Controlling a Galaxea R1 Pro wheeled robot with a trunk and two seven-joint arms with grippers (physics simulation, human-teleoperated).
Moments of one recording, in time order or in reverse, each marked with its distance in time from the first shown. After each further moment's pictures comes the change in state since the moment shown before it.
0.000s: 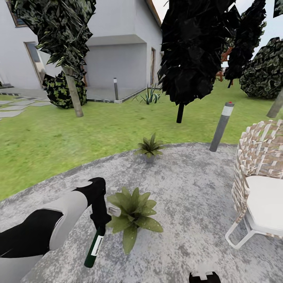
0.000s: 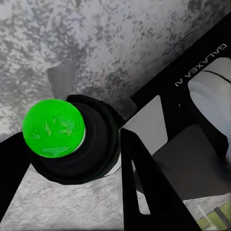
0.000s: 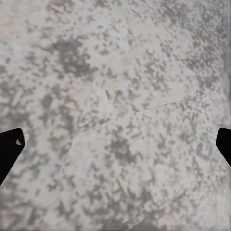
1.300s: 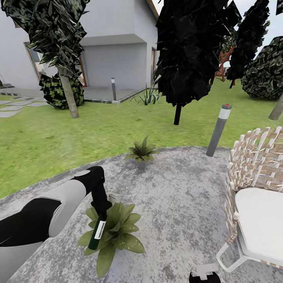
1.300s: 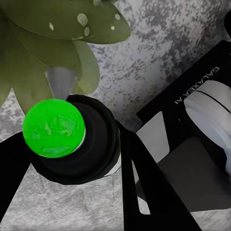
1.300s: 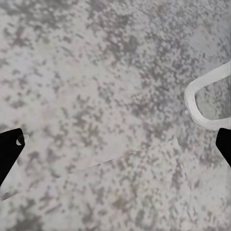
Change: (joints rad) left arm -0.093 0.013 -0.006 0.001 0.047 -0.009 0.000; right arm 0.000 0.000 -0.001 0.000 -0.001 0.000 -0.001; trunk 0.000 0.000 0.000
